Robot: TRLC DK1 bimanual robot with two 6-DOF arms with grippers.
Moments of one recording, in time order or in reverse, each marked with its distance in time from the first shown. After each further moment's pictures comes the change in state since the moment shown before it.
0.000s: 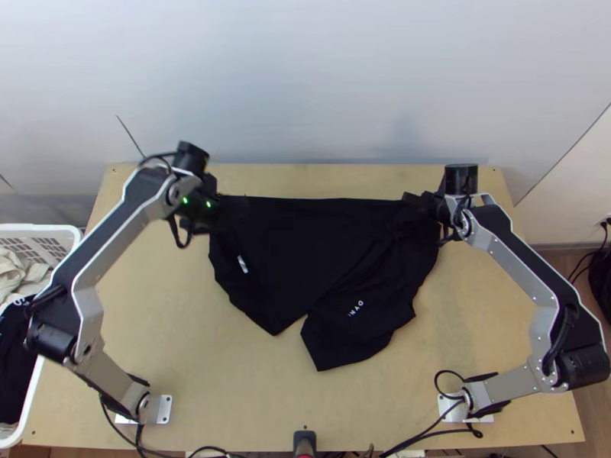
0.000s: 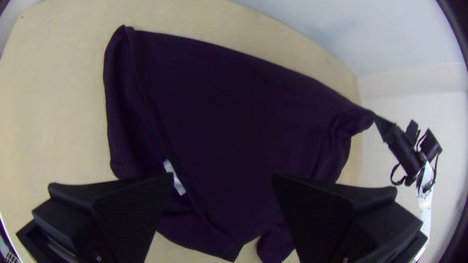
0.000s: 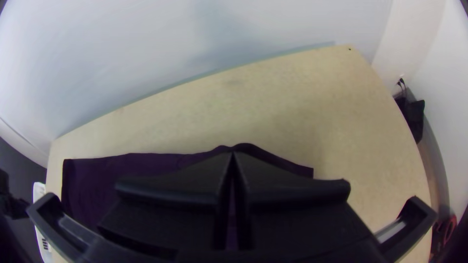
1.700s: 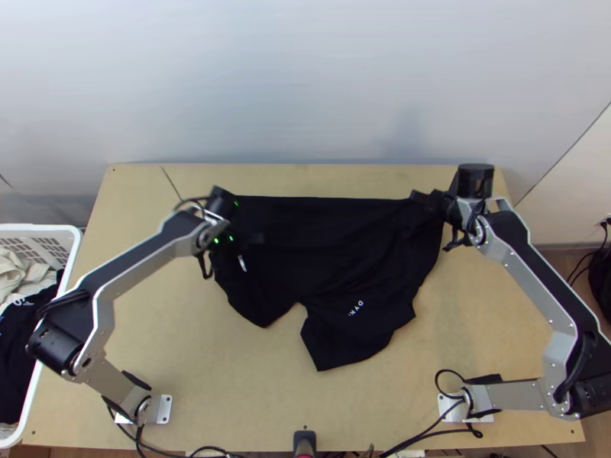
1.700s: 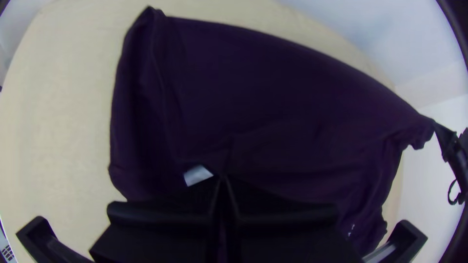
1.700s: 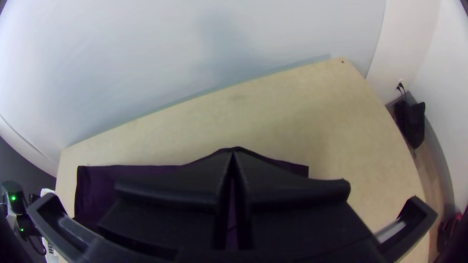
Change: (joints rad) left arm -0.116 -0.017 -0.321 0.346 -0.265 -0.091; right arm 0.000 -0.123 -0.019 -0.032 0.004 0.019
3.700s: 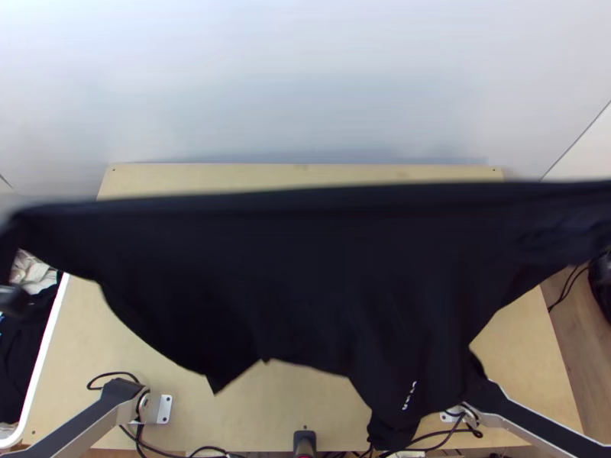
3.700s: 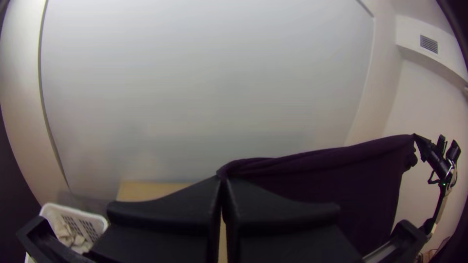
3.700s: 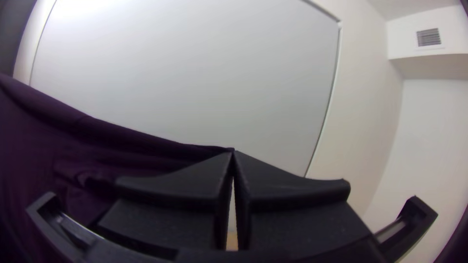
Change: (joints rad) left arm 0.216 -0.708 0.886 -0.705 -0.107 0.375; right arm 0.602 -0.700 0.517 -0.273 0.790 -0.866
